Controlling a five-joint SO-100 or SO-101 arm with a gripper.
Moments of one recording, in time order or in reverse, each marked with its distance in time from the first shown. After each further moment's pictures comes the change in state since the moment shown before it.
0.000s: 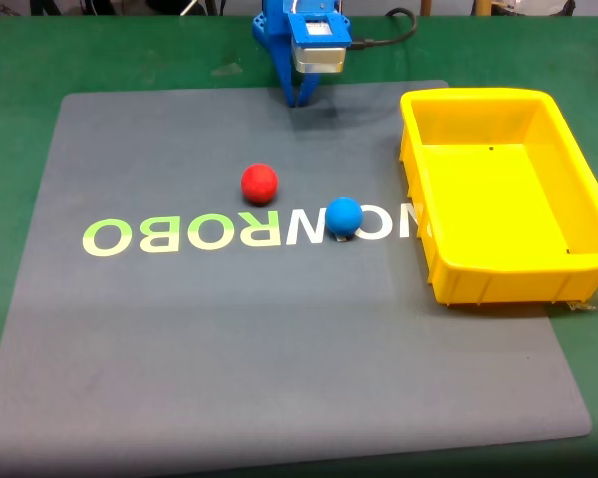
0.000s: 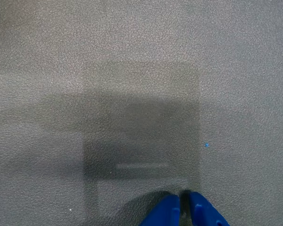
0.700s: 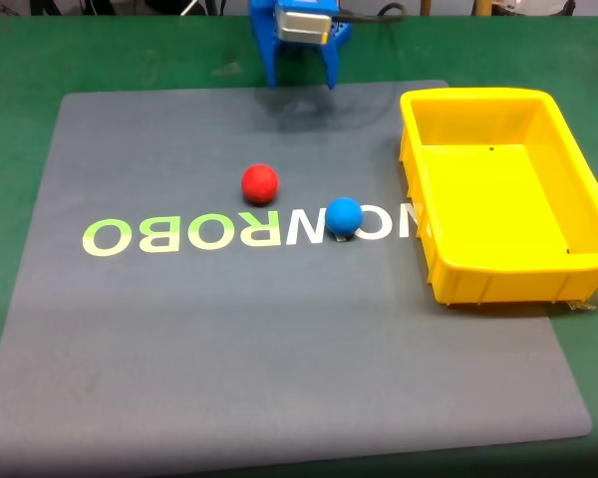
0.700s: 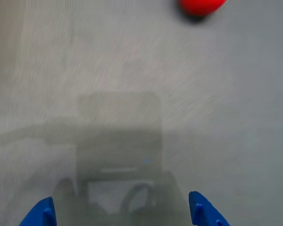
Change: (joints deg) arm 7.8 -13.3 -15.2 -8.3 -5.5
